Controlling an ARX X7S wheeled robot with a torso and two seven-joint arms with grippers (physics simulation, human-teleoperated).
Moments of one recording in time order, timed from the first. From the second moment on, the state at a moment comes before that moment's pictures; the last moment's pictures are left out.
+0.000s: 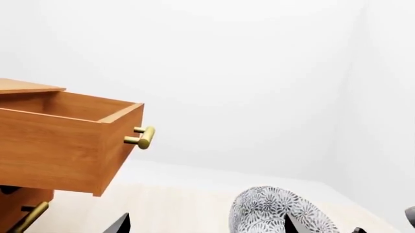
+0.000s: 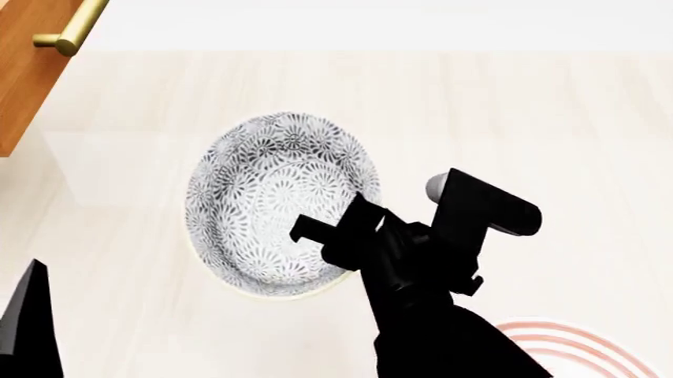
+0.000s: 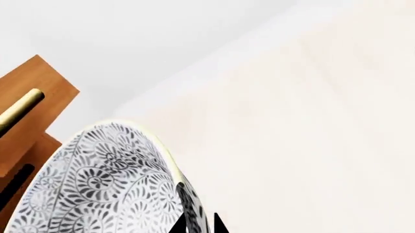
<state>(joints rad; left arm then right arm) 0.05 -0.57 0.11 0.95 -0.70 -0.29 -0.53 0.76 0.36 -0.59 0.08 1.29 0.27 0.58</state>
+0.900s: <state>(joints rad) 0.05 -0.58 0.15 0.96 -0.70 -0.28 -0.54 0.26 0.78 -0.37 -0.65 1.45 0.14 0.76</state>
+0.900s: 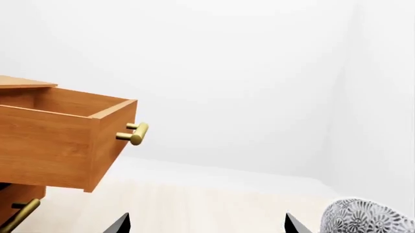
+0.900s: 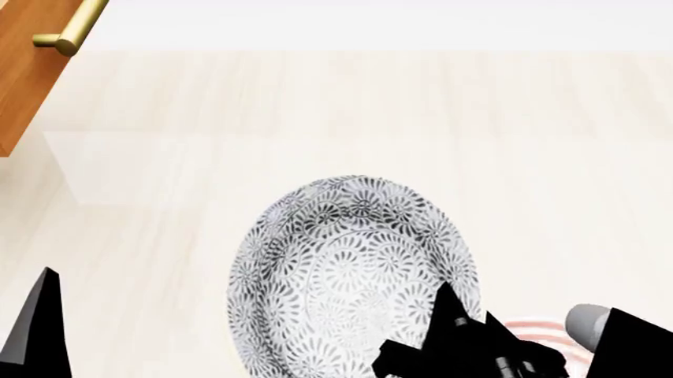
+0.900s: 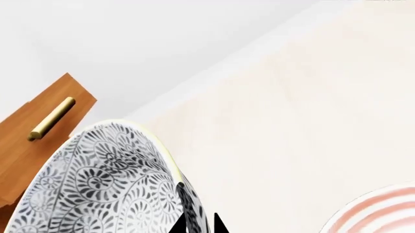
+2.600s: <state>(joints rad) 0.05 -0.61 0.19 0.96 -0.70 -0.26 -0.57 -0.21 0.85 -0.07 -0.71 1.56 -0.26 0.70</state>
